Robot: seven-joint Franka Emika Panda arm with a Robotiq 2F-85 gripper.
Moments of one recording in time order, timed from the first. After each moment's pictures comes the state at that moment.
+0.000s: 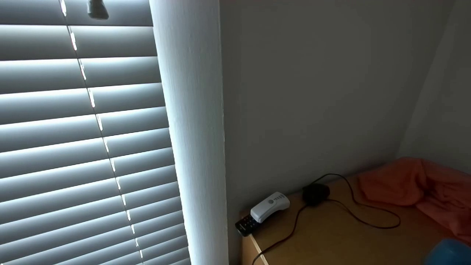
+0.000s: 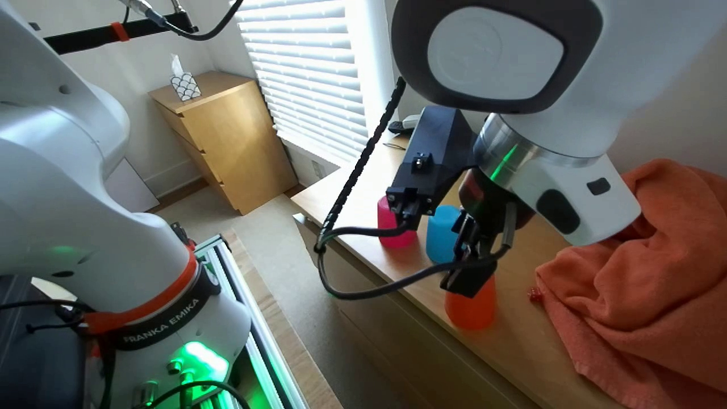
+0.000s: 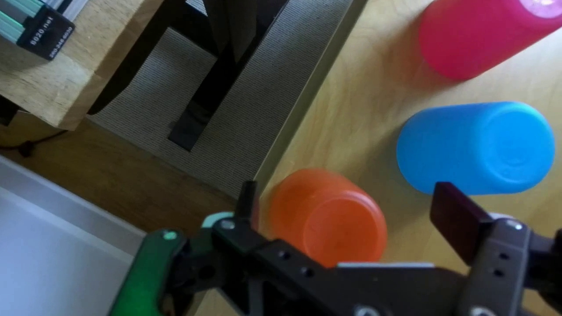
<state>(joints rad) -0.34 0.05 -0.34 -2.46 0.23 2.18 0.11</state>
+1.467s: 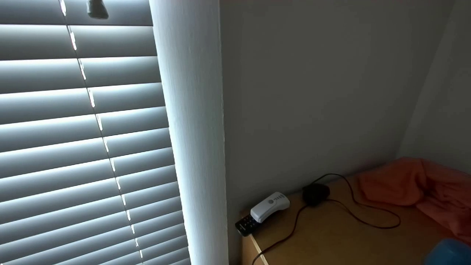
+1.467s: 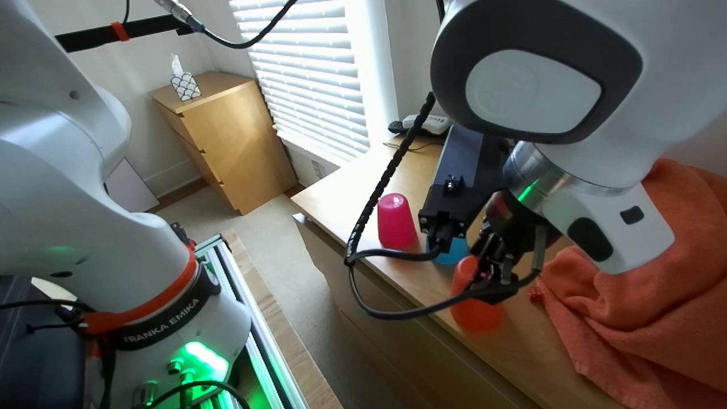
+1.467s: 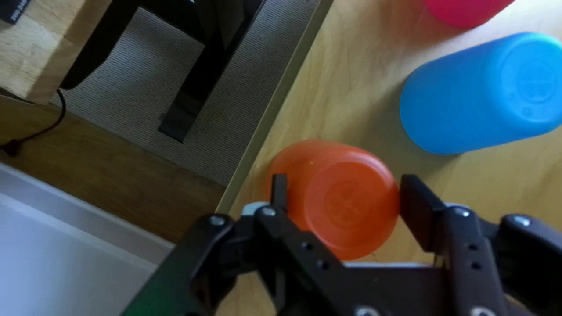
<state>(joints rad) -0.36 0.16 -0.34 -2.38 0.30 2.21 0.08</state>
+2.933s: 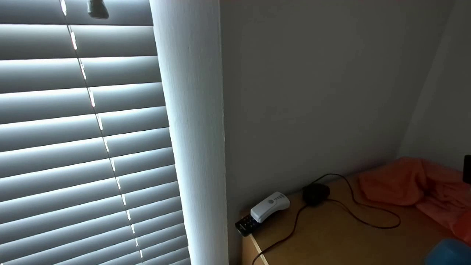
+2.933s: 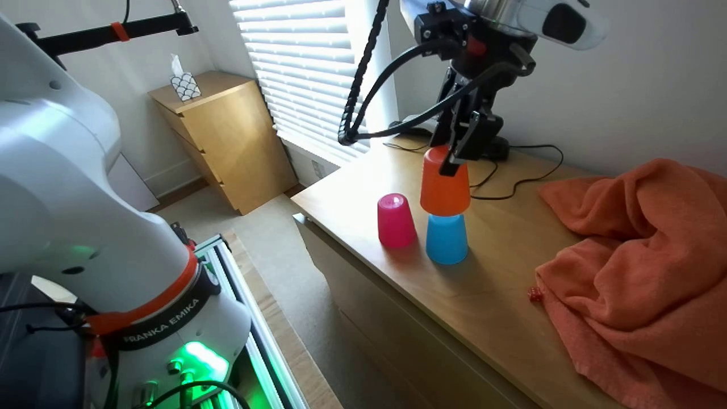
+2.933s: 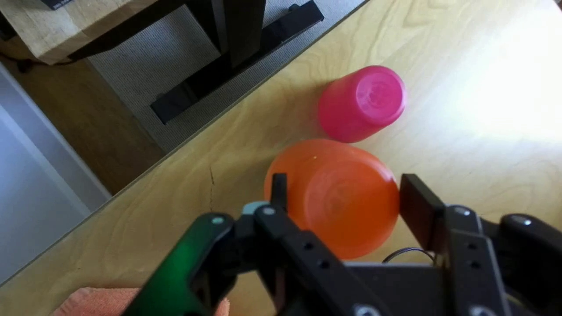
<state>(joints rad) -0.22 -0.05 -0.22 -2.27 0.15 1.88 0.06</state>
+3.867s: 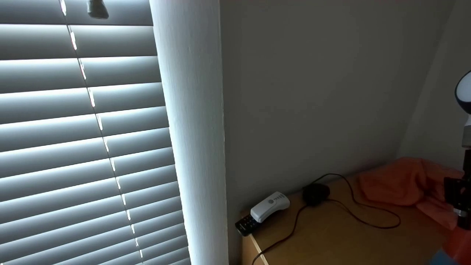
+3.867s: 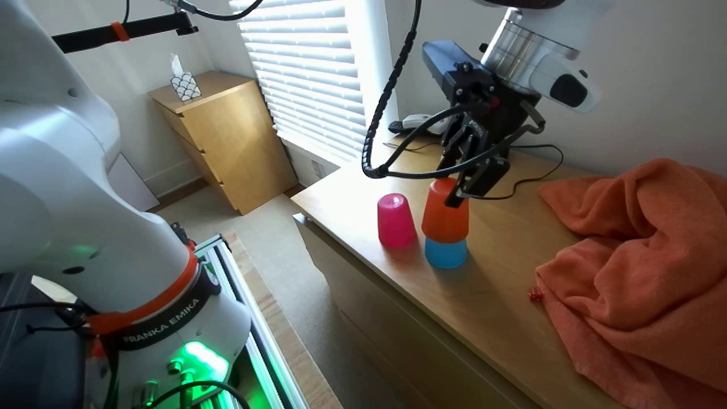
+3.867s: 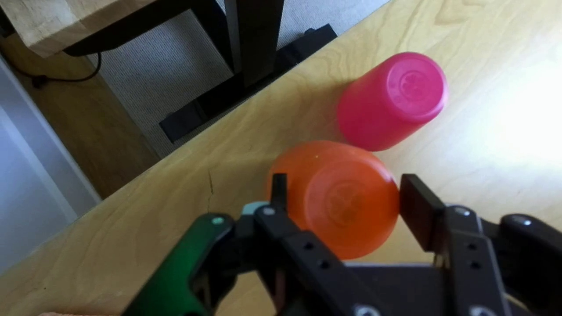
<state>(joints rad) -0.22 0.14 -0.21 -2.20 0.16 1.90 0.02</state>
